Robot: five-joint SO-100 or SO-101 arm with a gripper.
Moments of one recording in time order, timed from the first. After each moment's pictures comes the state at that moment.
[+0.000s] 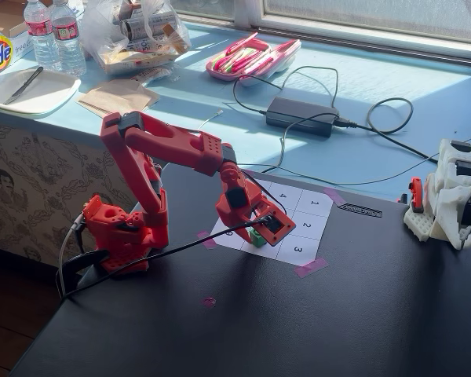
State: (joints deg) arm -24.3 115.0 133.6 38.7 -28.3
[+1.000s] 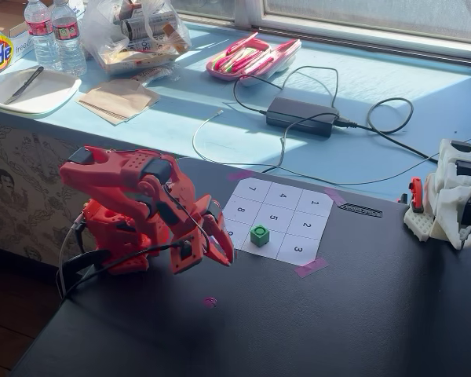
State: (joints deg) arm 7.6 180.4 164.4 50.2 -13.5
